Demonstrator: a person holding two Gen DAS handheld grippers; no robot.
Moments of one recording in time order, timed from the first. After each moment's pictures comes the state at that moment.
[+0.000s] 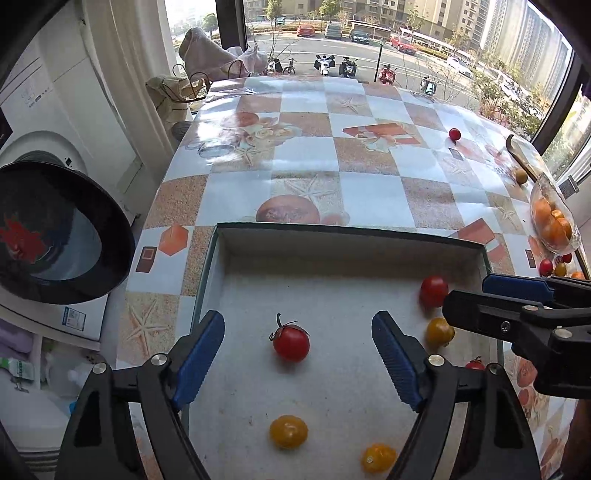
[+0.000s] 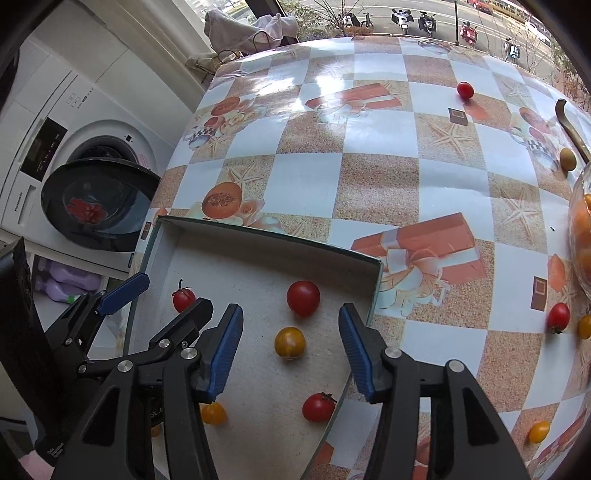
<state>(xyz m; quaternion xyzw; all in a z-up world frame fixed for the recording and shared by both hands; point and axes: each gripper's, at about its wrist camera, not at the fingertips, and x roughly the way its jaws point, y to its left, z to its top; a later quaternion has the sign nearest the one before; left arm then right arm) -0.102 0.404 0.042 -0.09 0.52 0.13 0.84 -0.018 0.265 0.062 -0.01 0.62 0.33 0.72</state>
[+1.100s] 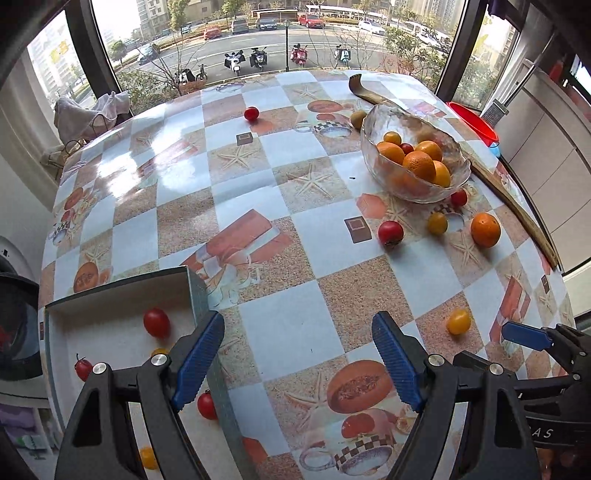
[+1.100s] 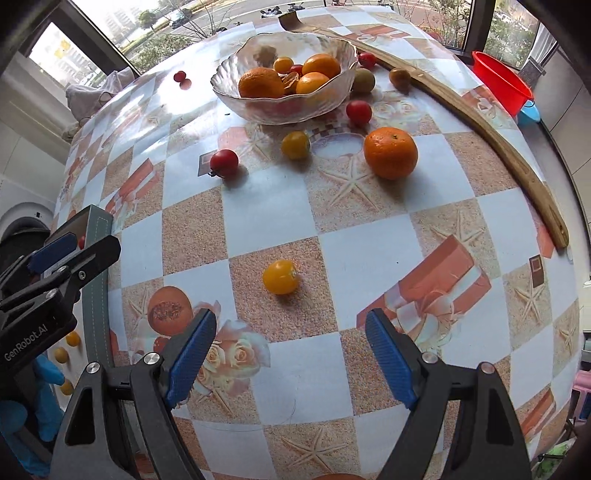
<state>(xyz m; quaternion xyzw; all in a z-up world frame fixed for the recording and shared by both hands) -0.044 0.205 0.060 -0.01 0.55 -0.02 0.84 -0.045 0.026 0.044 0.03 0.64 0.10 0.76</state>
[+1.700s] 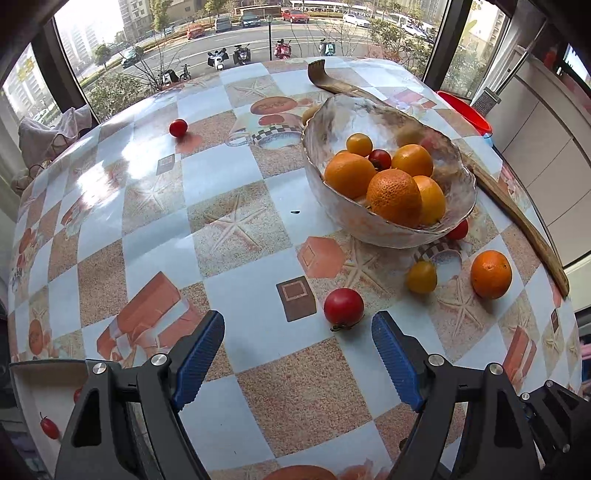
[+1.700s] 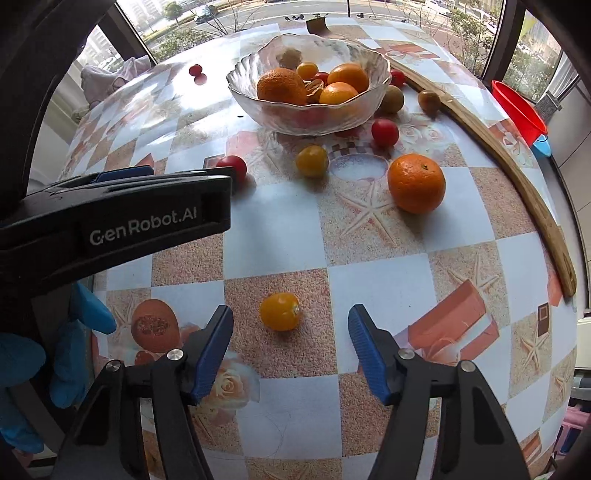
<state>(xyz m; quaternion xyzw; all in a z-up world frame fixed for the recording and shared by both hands) 0.026 0.149 0.029 0.01 0.55 -0.05 0.83 -0.032 0.047 0.033 -0.02 0.62 0.14 0.78</state>
